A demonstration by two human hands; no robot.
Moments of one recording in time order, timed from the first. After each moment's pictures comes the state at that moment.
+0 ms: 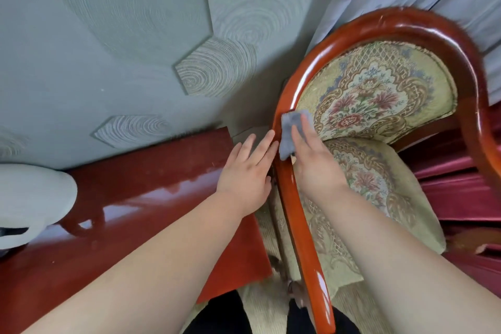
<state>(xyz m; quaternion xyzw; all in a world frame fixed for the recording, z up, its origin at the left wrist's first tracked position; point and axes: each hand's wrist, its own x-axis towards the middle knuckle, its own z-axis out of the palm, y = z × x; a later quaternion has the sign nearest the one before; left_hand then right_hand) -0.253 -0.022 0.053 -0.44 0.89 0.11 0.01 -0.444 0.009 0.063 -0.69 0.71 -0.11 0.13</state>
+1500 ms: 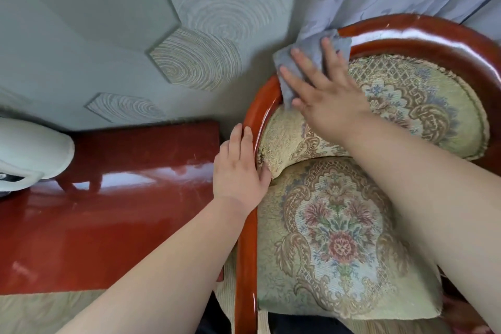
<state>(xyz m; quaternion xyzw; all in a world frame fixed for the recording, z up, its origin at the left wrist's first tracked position) -0.367 -0.014 0.038 -0.70 0.71 0.08 -0.09 -0.581 -0.139 0.104 -0.85 0.53 0.00 -0.02</state>
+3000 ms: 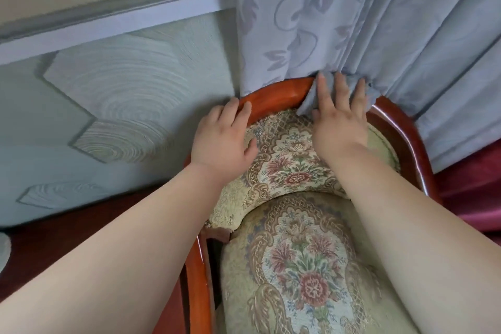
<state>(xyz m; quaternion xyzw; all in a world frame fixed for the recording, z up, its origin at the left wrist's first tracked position) -0.475 -0.165 0.137 -0.51 0.85 -0.03 -0.11 -0.717 -0.152 0.115 -0.59 0.80 -0.11 0.02</state>
